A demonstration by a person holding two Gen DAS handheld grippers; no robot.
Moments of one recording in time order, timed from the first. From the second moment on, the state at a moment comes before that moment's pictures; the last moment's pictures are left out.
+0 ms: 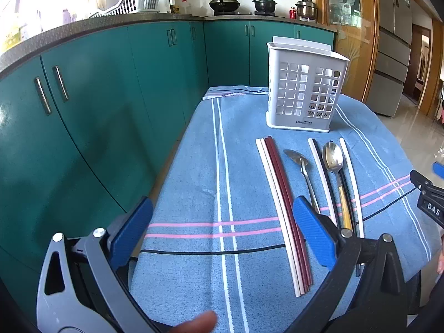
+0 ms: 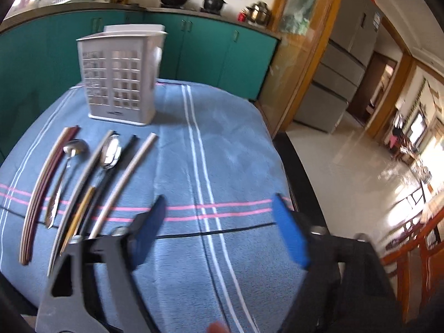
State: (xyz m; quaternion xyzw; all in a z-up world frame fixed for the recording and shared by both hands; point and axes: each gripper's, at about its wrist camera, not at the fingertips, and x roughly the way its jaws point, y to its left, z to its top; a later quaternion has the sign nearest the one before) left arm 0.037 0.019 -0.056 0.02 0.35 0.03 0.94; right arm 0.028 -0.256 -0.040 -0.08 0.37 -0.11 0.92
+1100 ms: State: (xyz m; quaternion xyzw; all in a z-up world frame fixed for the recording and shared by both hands) left arm 0.103 0.031 -0.084 0.00 0.43 0.00 0.90; right arm 0.114 -0.199 -0.087 -0.03 0.52 0.00 0.85
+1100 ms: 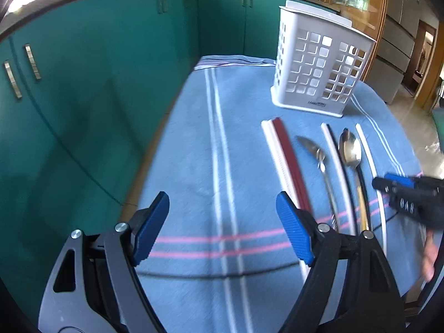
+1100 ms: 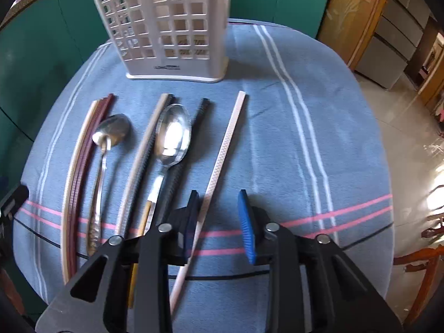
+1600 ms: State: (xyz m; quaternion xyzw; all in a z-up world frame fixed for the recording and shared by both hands) left arm 0.141 0.009 -0.115 0.05 0.50 0.02 0.87; right arm 0.095 -0.236 -0.088 -0.01 0.51 -0.02 0.86
